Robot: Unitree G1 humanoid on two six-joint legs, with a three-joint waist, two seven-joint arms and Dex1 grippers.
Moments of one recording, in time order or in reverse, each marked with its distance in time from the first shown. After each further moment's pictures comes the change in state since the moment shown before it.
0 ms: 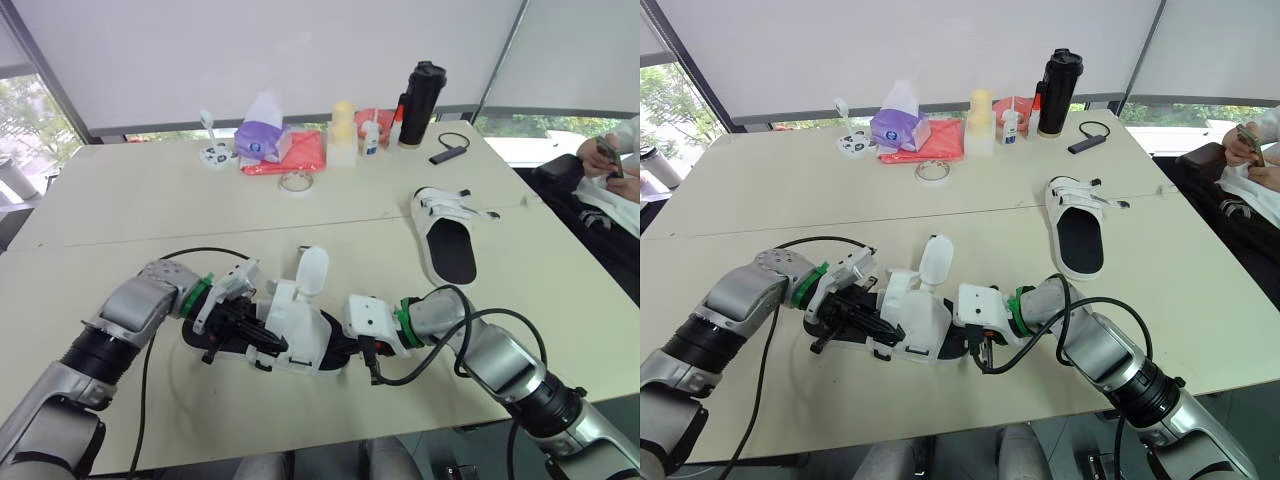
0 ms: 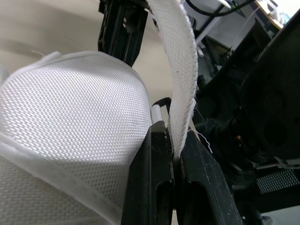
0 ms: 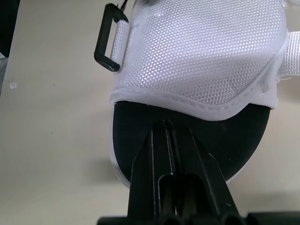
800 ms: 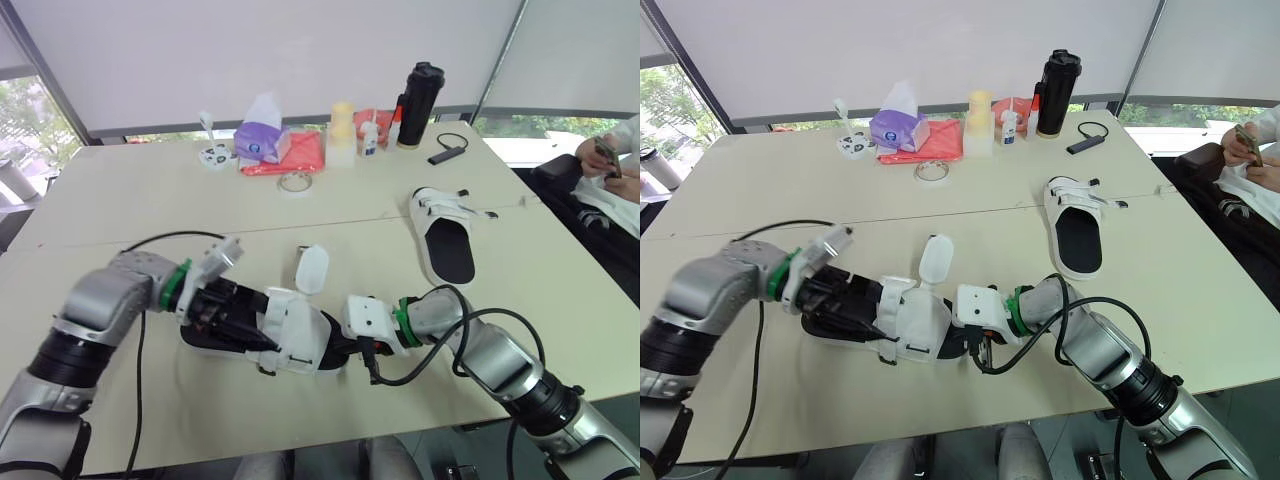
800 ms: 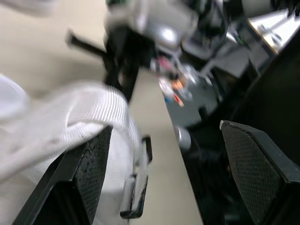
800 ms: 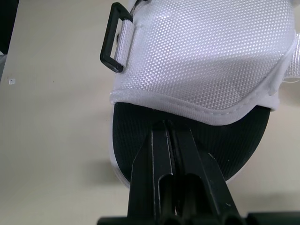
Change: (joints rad) left arm 0.039 0.075 0.280 -0.189 -0.182 0.248 0.093; right arm -0.008 0.002 0.010 0.023 -0.007 -0.034 -0.002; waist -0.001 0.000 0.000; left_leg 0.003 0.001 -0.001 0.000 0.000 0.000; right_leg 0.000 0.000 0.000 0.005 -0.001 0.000
